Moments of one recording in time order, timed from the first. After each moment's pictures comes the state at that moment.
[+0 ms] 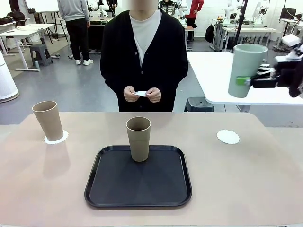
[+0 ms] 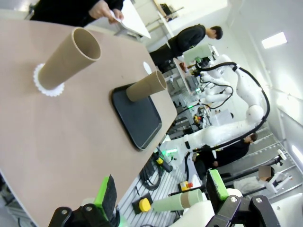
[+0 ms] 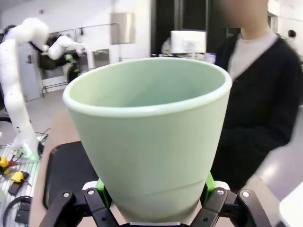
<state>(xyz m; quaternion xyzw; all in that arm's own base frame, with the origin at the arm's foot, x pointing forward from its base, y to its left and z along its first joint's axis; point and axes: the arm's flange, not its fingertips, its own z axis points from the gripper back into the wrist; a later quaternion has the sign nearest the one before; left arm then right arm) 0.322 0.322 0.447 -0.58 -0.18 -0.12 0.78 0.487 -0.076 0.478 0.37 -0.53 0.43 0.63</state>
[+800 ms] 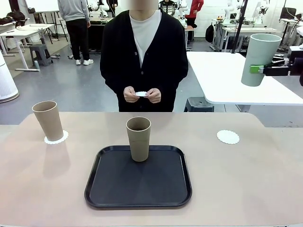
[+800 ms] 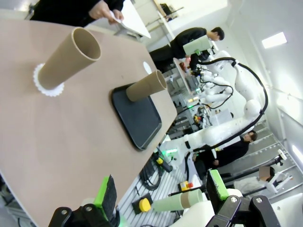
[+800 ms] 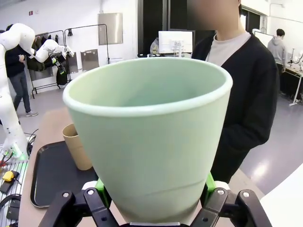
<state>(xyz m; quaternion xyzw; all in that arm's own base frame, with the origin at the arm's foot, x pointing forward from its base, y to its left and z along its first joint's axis) 0.322 0.322 0.447 -0.58 -0.18 -0.12 0.78 0.515 -0.108 0.493 0.36 -0.54 0.42 0.63</state>
